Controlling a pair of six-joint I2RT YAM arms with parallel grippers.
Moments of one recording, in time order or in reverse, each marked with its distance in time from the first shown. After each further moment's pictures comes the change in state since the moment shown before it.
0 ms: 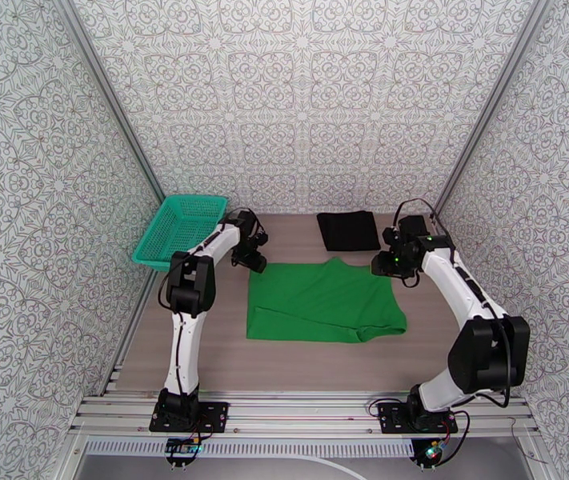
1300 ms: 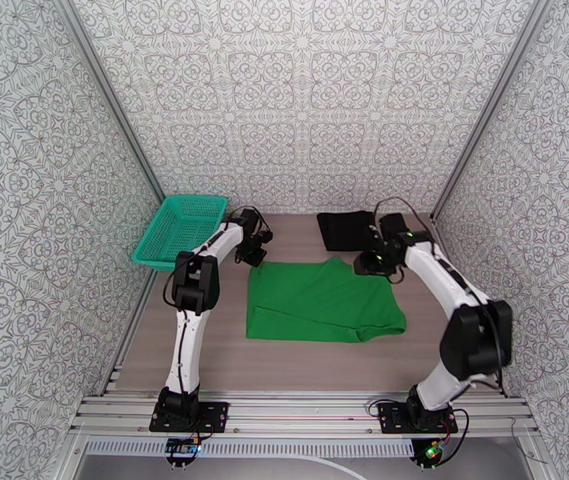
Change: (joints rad) left arm -0.018 0.042 0.039 0.045 0.029 0.051; right arm 0.139 0.222 0.180 0.018 -0.063 -0.026
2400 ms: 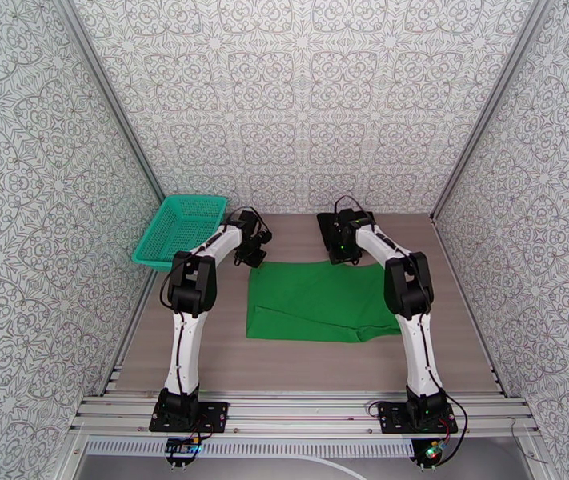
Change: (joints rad) left arm 0.001 -0.037 -0.067 0.058 0.000 -0.024; right arm 0.094 0.620 0.505 -0.003 0.247 -0.038
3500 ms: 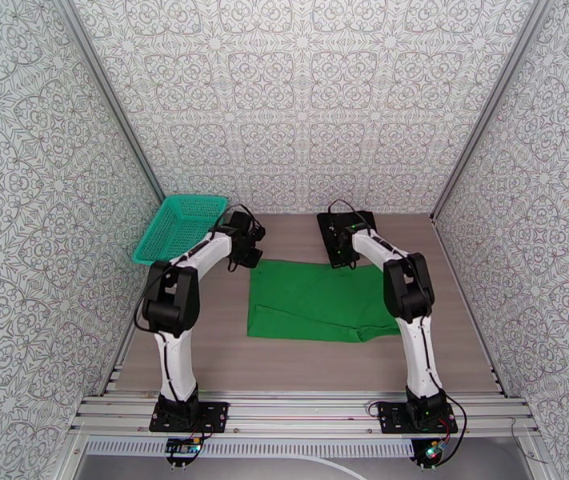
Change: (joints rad) left arm -0.041 -0.354 -0.383 0.226 -0.019 -0.157; right arm 0.045 -0.146 -0.220 0.134 0.034 -0.050
